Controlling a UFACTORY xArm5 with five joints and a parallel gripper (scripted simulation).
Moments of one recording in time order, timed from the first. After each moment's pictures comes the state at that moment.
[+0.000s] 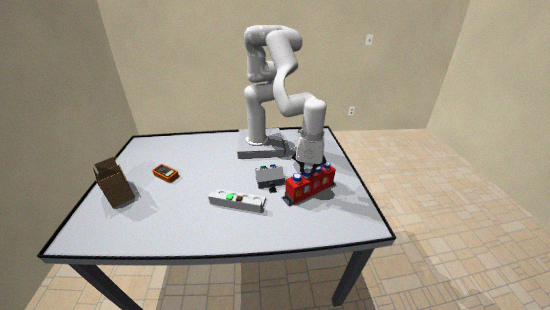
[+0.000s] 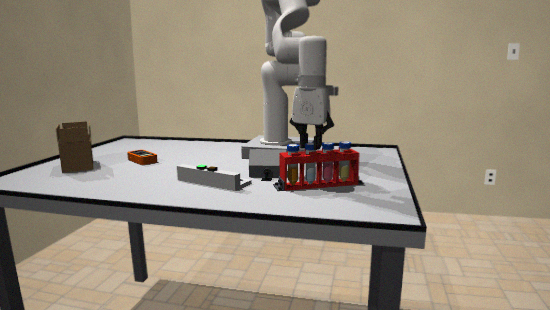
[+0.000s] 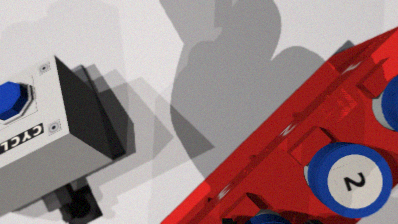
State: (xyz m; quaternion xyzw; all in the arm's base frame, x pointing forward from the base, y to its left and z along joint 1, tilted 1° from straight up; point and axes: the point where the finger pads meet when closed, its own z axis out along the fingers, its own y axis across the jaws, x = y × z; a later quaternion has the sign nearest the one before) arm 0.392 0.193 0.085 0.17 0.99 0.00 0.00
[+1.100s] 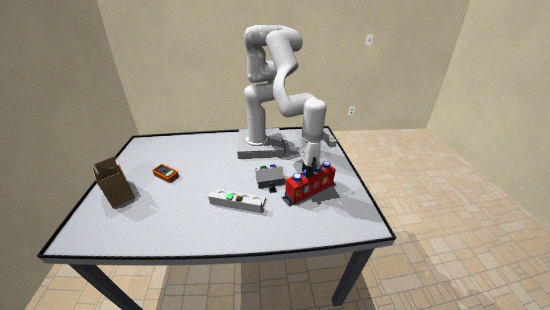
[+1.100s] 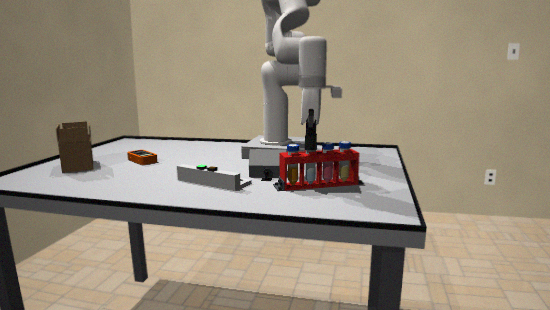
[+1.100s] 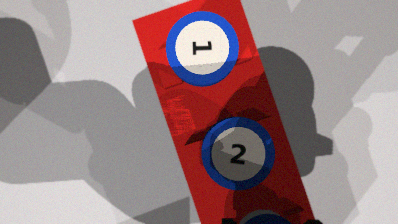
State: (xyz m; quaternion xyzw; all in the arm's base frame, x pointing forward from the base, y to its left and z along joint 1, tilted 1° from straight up) arm 0.392 0.193 0.084 0.67 0.75 0.00 0.00
